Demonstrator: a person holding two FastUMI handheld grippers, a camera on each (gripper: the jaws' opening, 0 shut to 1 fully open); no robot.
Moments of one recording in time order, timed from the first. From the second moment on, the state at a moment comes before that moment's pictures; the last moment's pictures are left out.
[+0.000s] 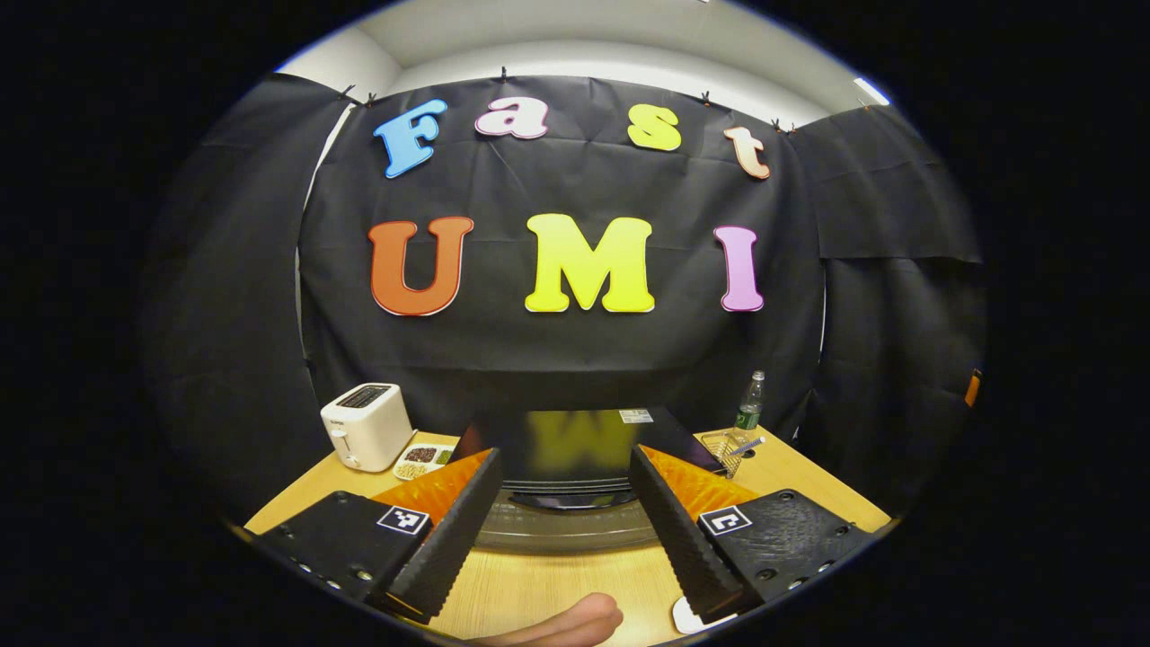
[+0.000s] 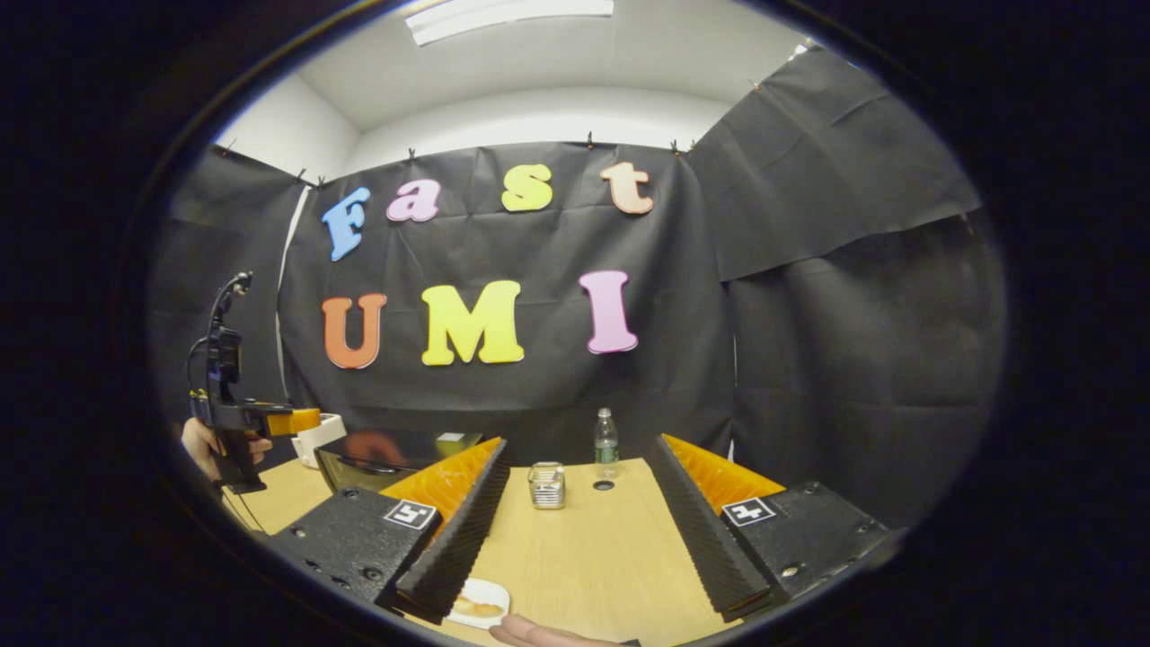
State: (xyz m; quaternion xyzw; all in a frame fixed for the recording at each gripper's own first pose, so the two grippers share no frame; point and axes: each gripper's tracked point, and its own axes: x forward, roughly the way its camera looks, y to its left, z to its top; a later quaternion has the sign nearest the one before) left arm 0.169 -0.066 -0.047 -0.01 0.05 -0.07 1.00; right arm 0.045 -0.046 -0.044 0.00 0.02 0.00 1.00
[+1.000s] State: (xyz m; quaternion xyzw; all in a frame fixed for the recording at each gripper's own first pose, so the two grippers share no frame) left arm 0.224 -0.088 -0.157 0.01 0.16 -0.05 0.99; right arm 0.037 -0.065 -0.065 -0.02 0.03 0.01 1.00
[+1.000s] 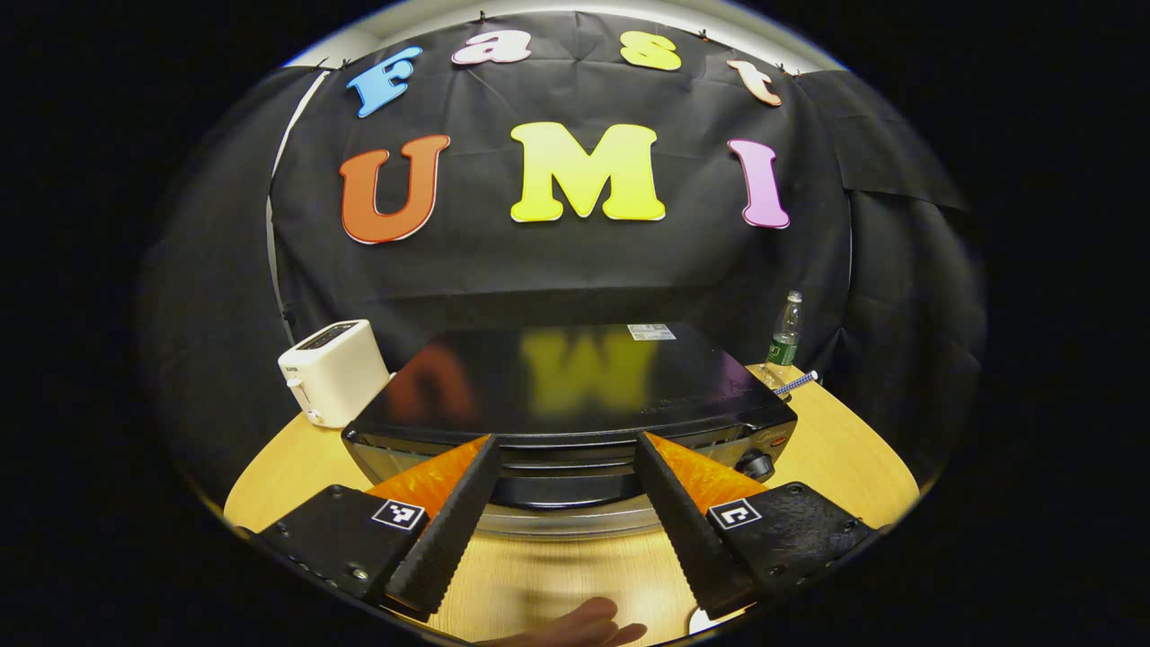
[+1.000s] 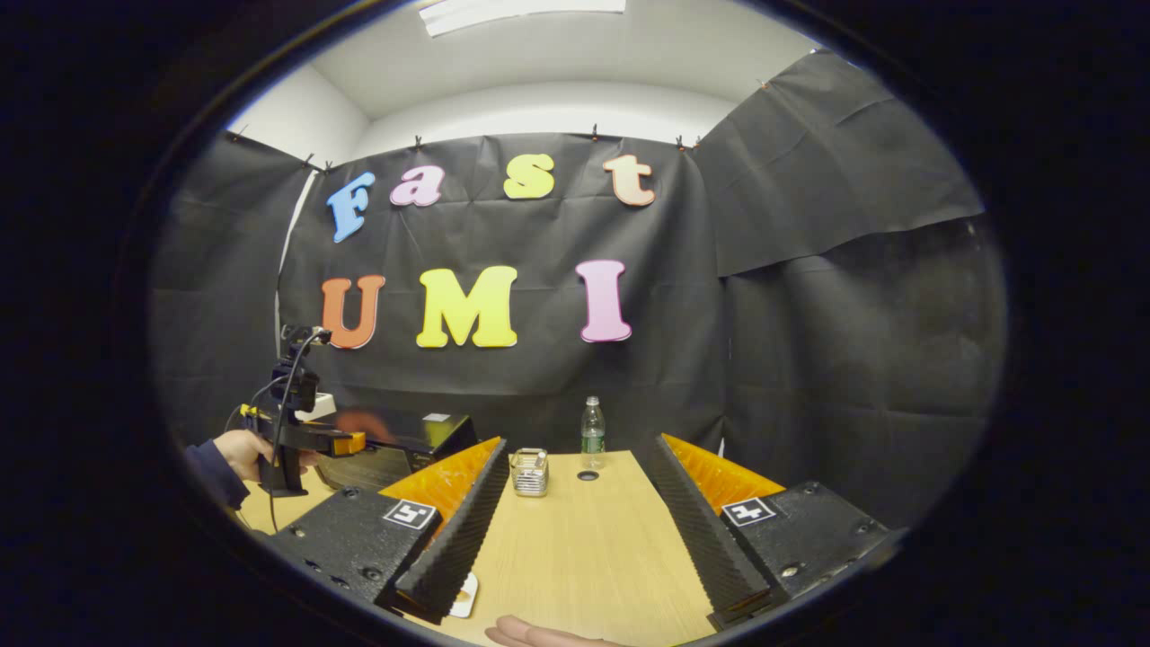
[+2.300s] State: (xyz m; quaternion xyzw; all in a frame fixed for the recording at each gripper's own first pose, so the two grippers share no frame) left arm 0.087 -0.095 -0.276 -0.01 0.19 -0.04 0.98; right arm 0.044 -0.014 -0.149 -0.02 0.12 0.04 0.99
